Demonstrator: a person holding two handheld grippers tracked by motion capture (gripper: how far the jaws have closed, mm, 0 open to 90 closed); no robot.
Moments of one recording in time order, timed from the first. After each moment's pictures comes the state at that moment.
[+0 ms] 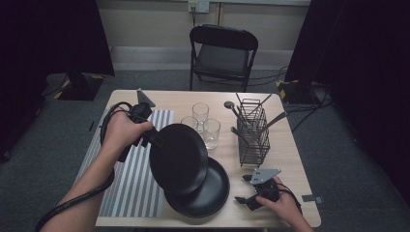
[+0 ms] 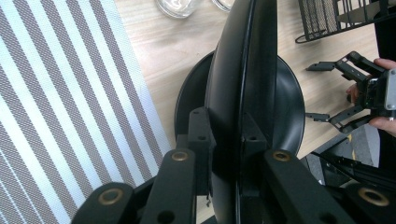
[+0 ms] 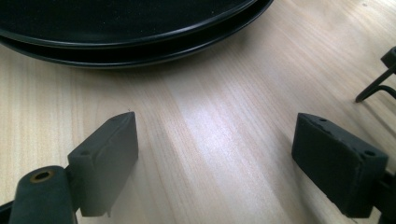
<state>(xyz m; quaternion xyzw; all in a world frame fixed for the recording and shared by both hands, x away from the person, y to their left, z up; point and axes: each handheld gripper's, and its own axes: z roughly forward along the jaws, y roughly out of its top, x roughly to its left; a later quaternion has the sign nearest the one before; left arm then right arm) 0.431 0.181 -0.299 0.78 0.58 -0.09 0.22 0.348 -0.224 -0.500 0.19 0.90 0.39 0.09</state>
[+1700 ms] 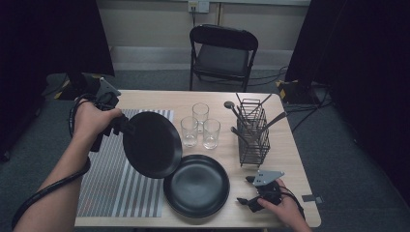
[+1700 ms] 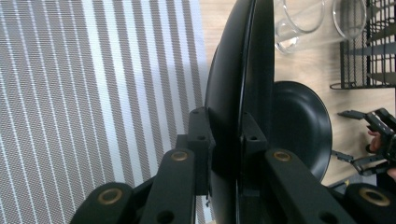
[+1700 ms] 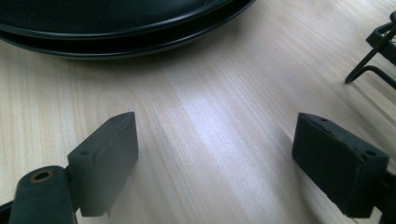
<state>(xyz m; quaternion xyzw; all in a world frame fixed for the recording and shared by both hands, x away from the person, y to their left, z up) 0.448 0.261 -0.290 0.71 0.67 -0.06 0.23 0.340 -0.230 -0.500 0.22 0.89 0.39 0.10</state>
